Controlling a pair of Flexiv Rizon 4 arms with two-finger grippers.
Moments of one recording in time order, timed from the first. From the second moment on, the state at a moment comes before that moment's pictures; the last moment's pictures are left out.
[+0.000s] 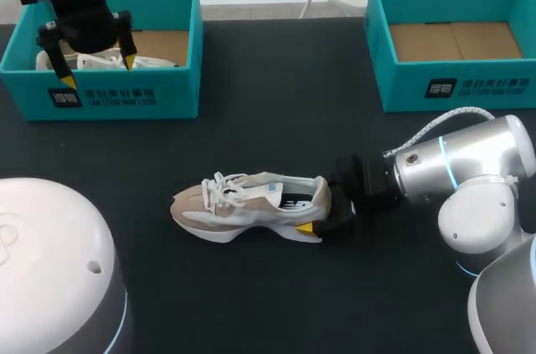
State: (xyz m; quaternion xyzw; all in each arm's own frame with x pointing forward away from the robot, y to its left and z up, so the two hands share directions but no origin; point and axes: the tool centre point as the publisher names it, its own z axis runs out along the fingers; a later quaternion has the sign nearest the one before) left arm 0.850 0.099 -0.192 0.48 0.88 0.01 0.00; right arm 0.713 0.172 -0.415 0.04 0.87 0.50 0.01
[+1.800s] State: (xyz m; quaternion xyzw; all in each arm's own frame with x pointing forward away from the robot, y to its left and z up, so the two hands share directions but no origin) left arm 0.755 0.002 -0.219 -0.38 0.92 -0.03 0.06; right arm 0.713 0.172 -0.415 0.04 0.87 0.50 0.01
